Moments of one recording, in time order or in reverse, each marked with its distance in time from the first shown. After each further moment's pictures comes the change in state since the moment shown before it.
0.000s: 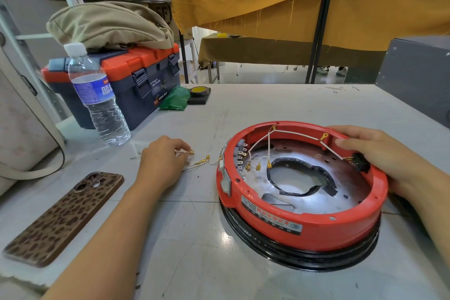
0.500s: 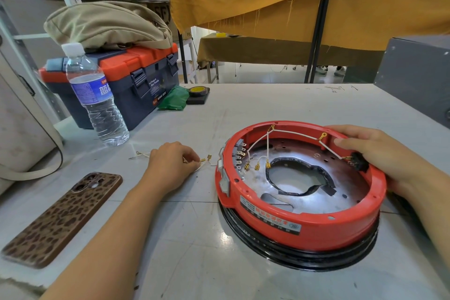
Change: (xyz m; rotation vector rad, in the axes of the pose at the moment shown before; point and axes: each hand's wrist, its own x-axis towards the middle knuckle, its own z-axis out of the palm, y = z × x) left_hand -0.001 0.008 0.003 0.092 -0.152 0.082; right_hand 0.001 0.000 0.000 -0.002 -0.003 0.007
